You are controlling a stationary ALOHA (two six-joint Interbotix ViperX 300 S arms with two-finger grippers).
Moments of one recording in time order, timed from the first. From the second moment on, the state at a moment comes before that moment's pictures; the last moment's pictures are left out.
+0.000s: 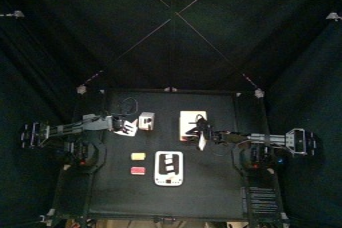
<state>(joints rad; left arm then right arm) 0.17 -0.39 0.29 0.18 1.49 -1.02 -0.24 -0.39 0.89 -0.68 -0.06 1.00</state>
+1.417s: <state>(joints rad) 0.37 -0.35 0.39 0.03 1.27 -0.88 -0.24 -0.39 0.90 -0.67 -0.06 1.00</state>
